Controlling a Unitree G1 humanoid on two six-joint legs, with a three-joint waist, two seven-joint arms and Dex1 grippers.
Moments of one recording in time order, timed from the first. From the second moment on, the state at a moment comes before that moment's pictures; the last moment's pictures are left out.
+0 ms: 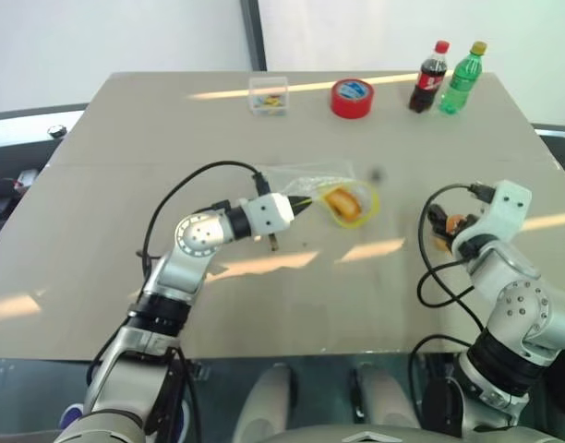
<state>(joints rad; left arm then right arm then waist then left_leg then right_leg) -0.53 0.51 -0.18 0.20 0.07 -0.31 -0.81 -0.41 0.05 -0.47 -0.64 0.20 1.35 -0.11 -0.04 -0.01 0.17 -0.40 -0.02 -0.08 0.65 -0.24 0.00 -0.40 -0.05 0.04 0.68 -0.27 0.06</state>
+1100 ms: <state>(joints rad) -0.53 0.50 -0.16 0.20 0.04 -0.29 -0.80 -0.20 -0.26 -0.14 -0.43 0.14 0.80 0.17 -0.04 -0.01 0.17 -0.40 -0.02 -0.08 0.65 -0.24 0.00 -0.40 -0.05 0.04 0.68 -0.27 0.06</state>
